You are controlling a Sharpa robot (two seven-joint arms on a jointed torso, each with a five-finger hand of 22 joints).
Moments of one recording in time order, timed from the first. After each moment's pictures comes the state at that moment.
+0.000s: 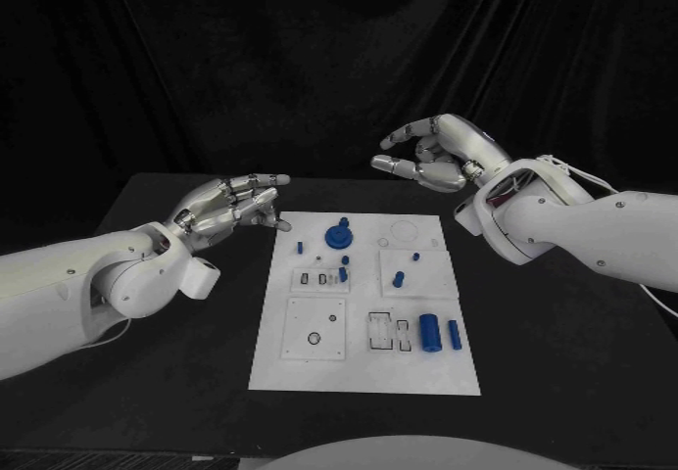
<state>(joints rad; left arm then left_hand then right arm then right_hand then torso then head) 1.32 -0.92 -0.21 1.49 -0.24 0.03 0.50 1.43 0.16 -0.15 0.29 0.33 0.47 0.09 0.31 0.06 0.51 0.13 1.36 0.65 0.54 0.10 1.21 0.65 0.17 0.74 0.21 0.57 0.32 1.43 -0.92 -0.21 1.66 -1.14 -0.70 0.09 0.97 0.00 -0.10 0.29 0.18 0.79 0.12 0.22 0.20 1.47 0.02 1.57 1.31 1.47 -0.05 1.57 1.31 0.05 1.45 0.06 1.26 1.31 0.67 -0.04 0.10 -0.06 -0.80</state>
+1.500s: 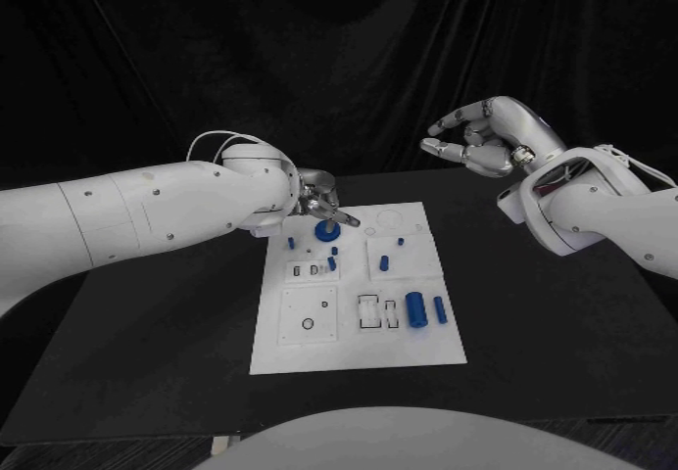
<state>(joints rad) 1.40 -0.56 -0.21 1.30 -1.18 0.17 -0.32 1.07 0.21 -0.33 0.29 0.18 0.90 0.06 0.74 0.52 1.47 0.01 1.57 1.31 1.47 -0.03 1.57 1.31 0.01 1.46 0.08 1.57 1.31 1.40 -0.93 -0.21 1.60 -1.14 -0.69 0.13 1.19 0.04 -0.17 0.28 0.44 0.87 0.13 0.20 0.16 1.47 0.04 1.57 1.31 1.47 -0.03 1.57 1.31 0.05 1.45 0.08 1.24 1.31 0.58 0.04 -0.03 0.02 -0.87</state>
